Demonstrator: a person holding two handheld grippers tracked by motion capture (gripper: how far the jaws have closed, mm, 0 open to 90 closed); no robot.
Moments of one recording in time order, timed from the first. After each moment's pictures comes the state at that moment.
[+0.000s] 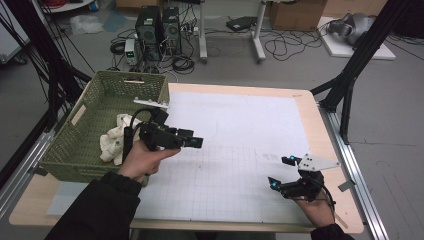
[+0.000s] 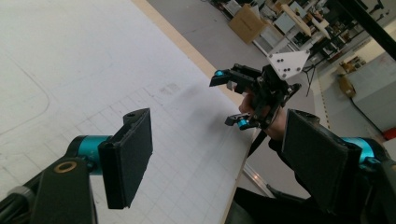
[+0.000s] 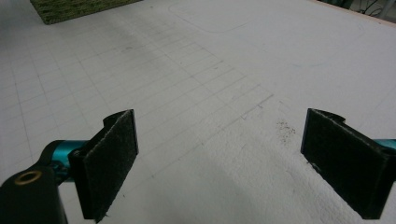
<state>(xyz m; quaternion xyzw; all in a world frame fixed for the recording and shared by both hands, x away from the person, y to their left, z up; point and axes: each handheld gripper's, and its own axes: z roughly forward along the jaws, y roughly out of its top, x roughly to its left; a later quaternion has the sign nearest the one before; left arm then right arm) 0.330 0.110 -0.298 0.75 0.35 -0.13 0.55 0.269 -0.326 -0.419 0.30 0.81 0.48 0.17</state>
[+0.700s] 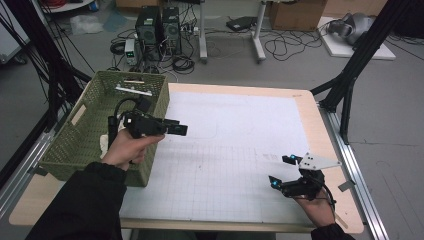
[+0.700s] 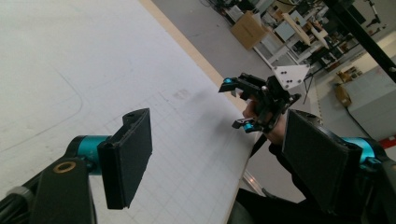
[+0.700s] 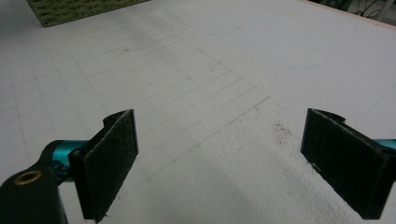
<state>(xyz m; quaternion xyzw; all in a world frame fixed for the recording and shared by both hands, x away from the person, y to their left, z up) 0.352 0.147 -0.290 0.74 0.37 -0.14 0.55 0.271 -0.328 -0.418 0.30 0.80 0.48 0.17</state>
